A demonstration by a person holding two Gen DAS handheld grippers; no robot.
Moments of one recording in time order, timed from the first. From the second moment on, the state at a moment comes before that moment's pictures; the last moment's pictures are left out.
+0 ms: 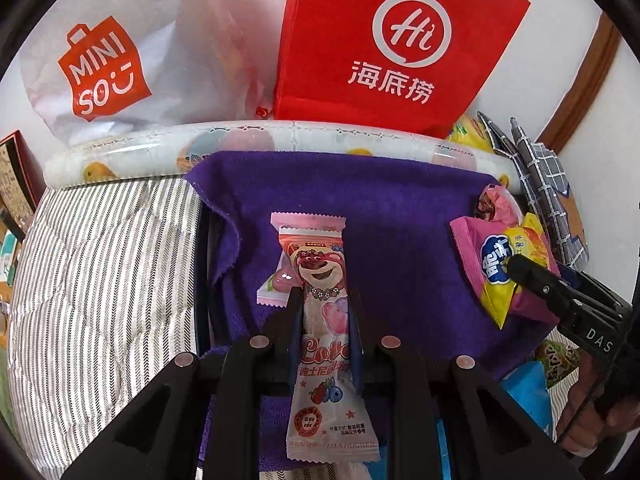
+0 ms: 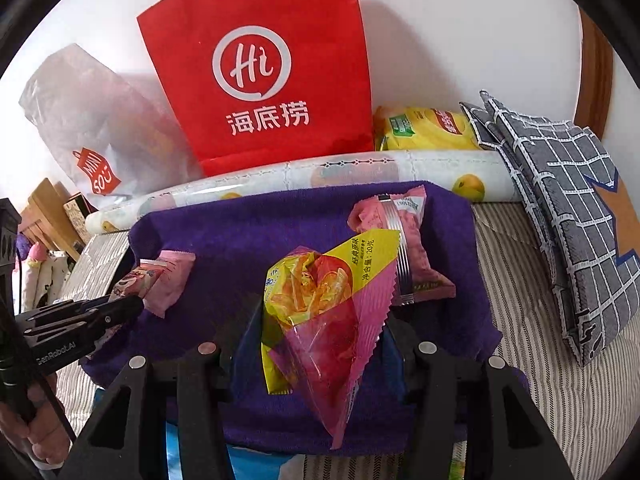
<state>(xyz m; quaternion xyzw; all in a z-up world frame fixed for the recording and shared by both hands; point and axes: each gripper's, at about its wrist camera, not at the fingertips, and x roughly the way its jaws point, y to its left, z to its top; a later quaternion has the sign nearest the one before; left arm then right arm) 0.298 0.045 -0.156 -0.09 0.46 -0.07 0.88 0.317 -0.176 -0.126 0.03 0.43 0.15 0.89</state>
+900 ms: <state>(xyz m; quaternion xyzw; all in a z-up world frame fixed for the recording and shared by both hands) 0.263 0.039 -0.115 -0.10 0.43 -0.10 0.89 0.251 -0.197 -0.068 0.02 0.38 0.08 0.92</state>
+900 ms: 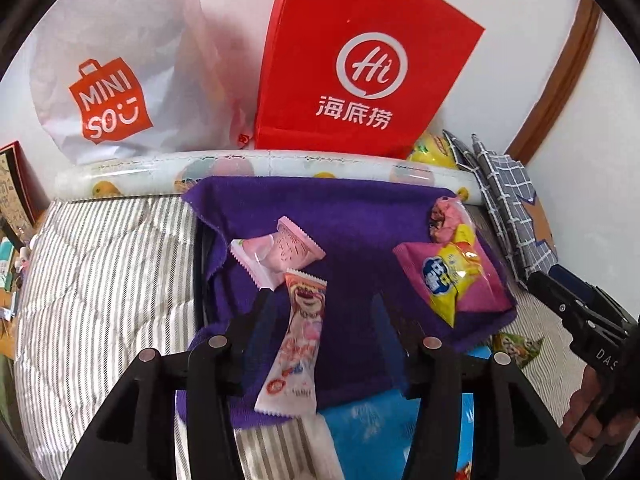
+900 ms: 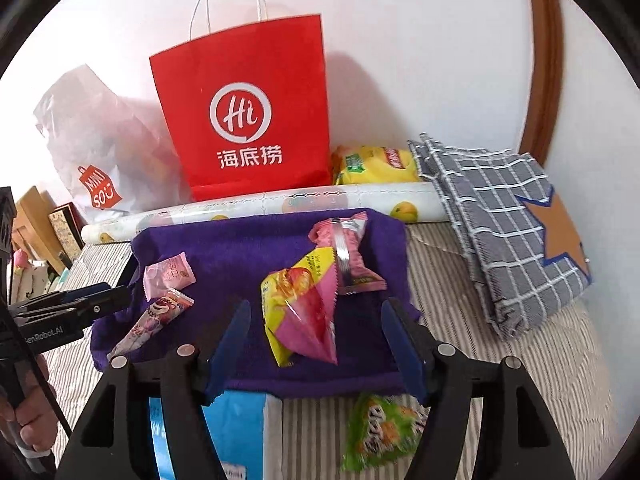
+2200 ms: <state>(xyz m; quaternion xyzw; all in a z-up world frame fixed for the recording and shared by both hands) 0.169 0.015 -0.115 -0.11 0.44 -0.09 0.89 0.168 -0.273 -0.126 0.07 0.43 0.05 0.90</state>
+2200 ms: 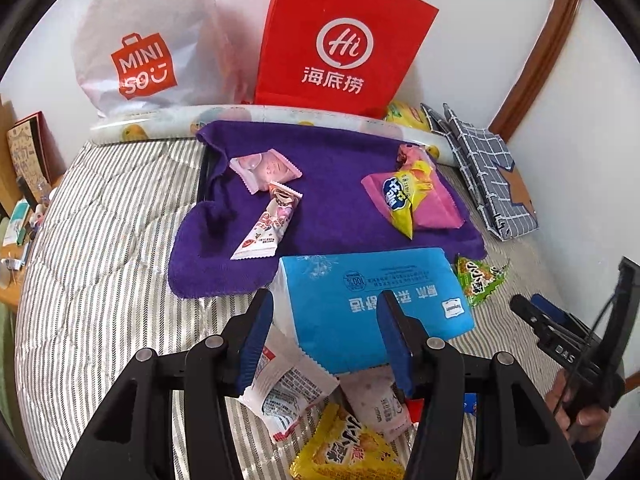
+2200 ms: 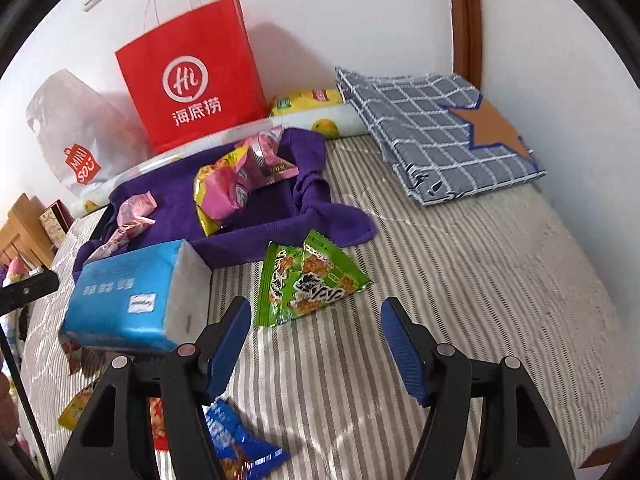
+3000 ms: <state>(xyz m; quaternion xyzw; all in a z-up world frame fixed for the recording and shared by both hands) 0.163 0.059 -0.126 -0.12 0.46 -0.07 0.88 0.214 -0.255 -0.147 0.07 0.44 0.07 0.89</state>
